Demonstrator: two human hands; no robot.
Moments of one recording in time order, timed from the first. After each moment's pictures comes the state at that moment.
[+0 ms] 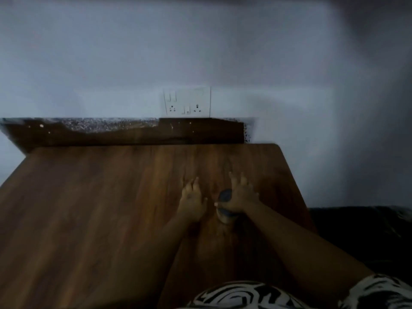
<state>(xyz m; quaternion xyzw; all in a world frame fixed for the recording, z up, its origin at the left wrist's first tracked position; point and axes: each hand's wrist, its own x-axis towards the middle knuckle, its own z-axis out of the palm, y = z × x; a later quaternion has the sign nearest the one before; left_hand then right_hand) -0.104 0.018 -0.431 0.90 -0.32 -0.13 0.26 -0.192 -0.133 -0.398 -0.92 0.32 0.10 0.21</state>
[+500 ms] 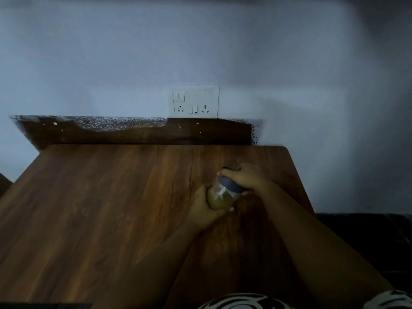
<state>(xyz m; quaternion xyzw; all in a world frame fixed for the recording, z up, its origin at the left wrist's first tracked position) -0.125 0.022 -0.425 0.79 -0.26 -0.21 0.50 -0.169 -0.145 -0.323 -0.84 0.35 0.06 0.40</state>
